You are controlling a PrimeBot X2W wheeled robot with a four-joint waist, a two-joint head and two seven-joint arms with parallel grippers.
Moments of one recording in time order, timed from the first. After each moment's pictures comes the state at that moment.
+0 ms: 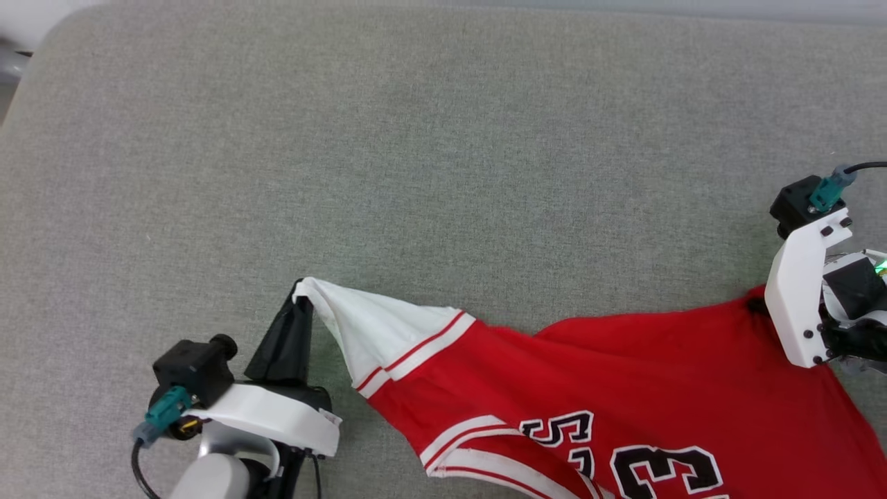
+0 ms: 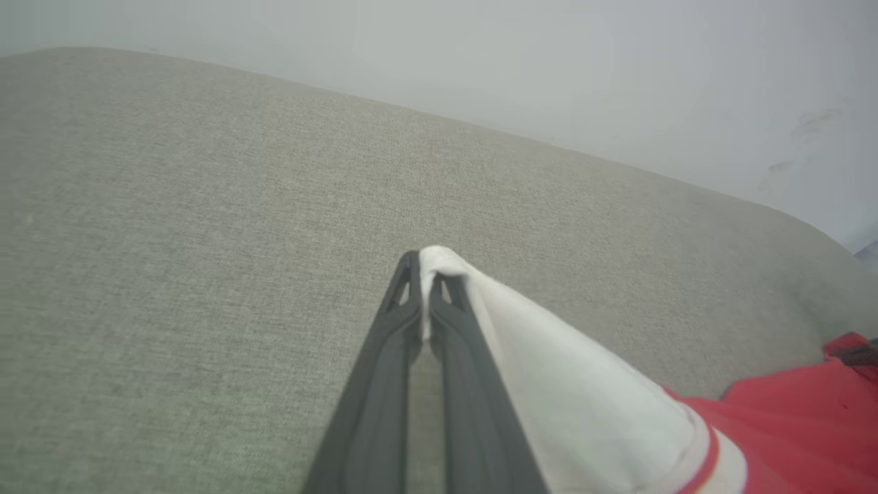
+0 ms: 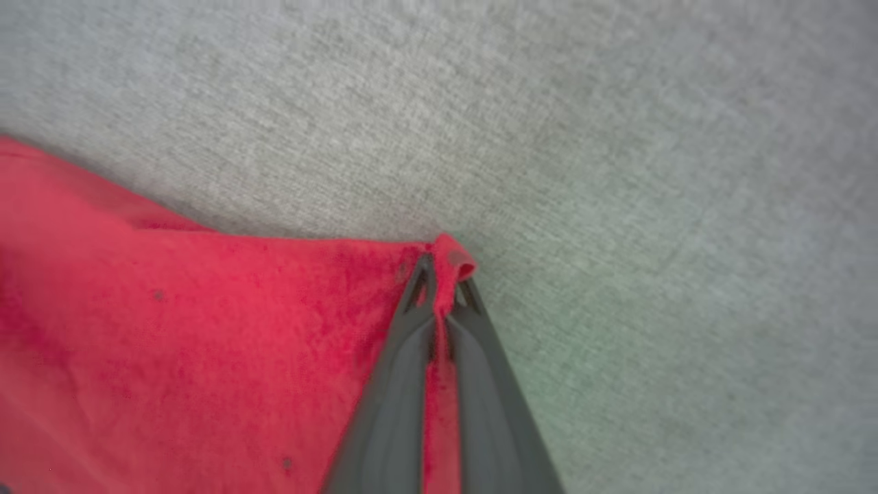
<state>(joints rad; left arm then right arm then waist) -0.13 0.23 -0.29 0.05 -0.53 0.04 -0.22 -0.60 -0.62 0.47 0.32 0.67 0.13 0.96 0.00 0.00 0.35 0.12</state>
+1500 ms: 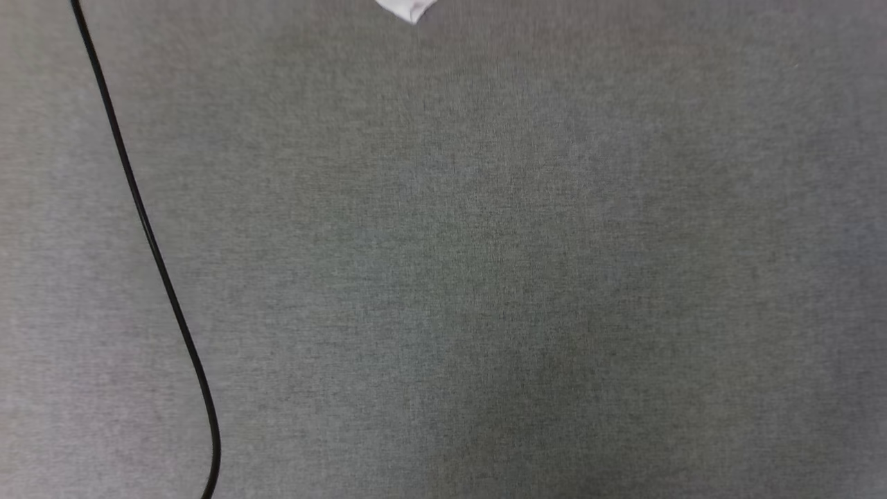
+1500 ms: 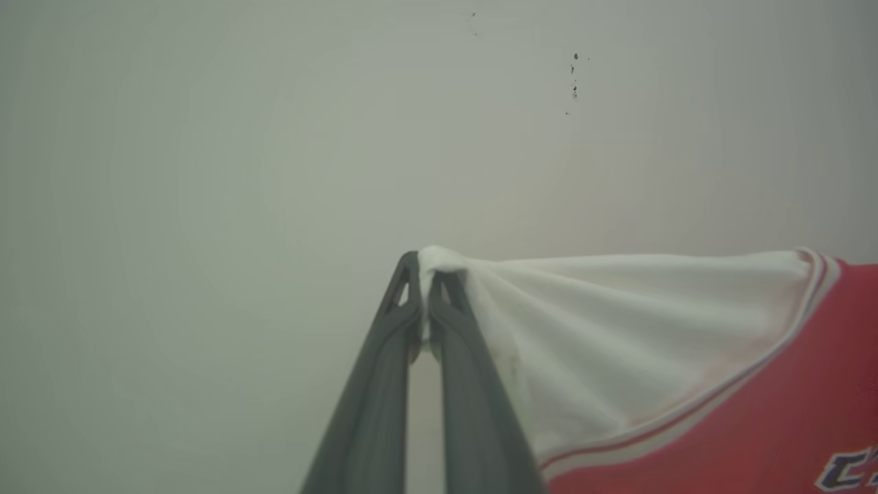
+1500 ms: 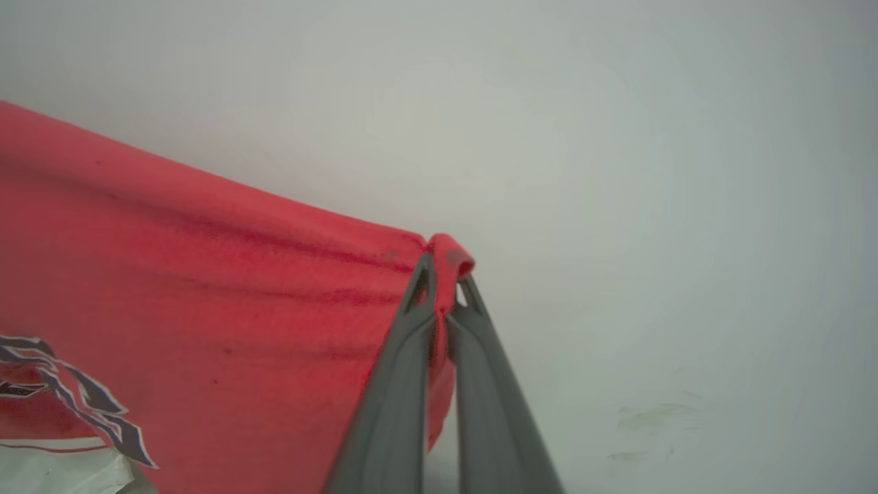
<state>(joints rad) -1.58 0.43 -0.22 0.71 -0.45 -0.07 -0.09 -1.59 -0.40 0.15 0.66 0.20 0.13 0.32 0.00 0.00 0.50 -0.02</state>
